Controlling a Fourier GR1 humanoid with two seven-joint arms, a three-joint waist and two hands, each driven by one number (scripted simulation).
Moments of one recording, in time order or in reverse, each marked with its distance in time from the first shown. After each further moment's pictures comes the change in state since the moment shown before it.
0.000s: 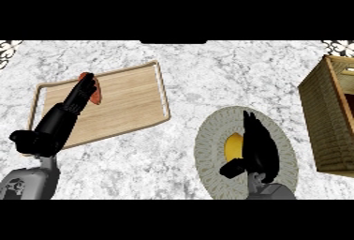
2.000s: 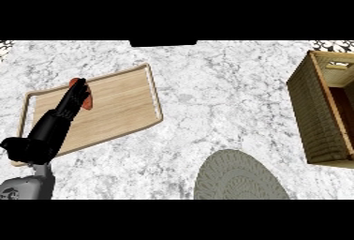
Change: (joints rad) left arm 0.054 -0.028 0.049 -0.037 -0.024 -0.010 0.011; right arm 0.588 -0.397 0.291 -0.734 -0.148 -0.062 -0.616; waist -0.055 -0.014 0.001
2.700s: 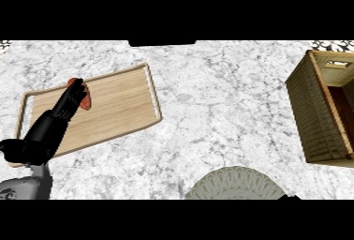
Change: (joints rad) left arm 0.005 0.008 0.010 0.003 0.000 -0.004 -0.018; right arm 0.020 0.070 -0.080 -0.036 -0.030 -0.138 -0.008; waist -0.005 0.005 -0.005
